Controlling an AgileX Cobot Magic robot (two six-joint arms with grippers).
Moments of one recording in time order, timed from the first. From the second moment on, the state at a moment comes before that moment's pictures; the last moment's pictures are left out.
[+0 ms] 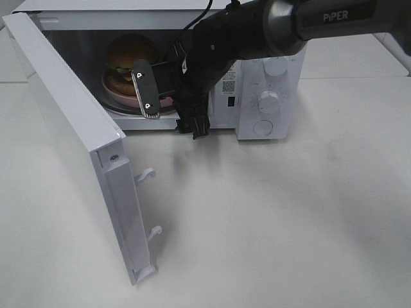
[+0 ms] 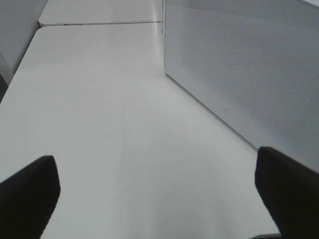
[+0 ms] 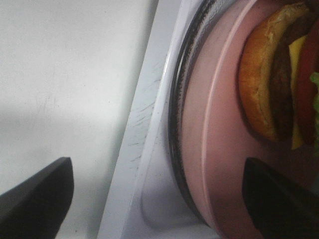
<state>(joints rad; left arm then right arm) 0.00 0.00 -0.52 -0.06 1.08 0.04 0.64 2.23 -1.71 -0.18 0.41 -1.16</state>
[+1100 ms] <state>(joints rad) 0.00 0.00 -0.52 -0.06 1.08 0.04 0.63 2.42 -2.03 -0.13 0.56 -1.24</state>
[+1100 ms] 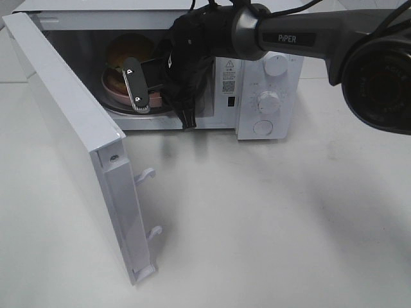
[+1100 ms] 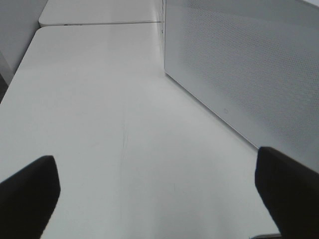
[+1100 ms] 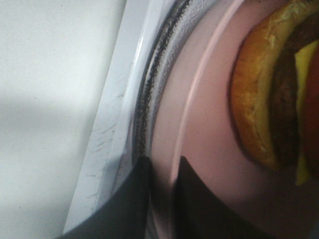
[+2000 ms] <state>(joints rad) 0.00 0.00 -0.52 -0.06 1.08 0.04 0.66 2.38 -1.96 -0.10 0.55 -1.32</state>
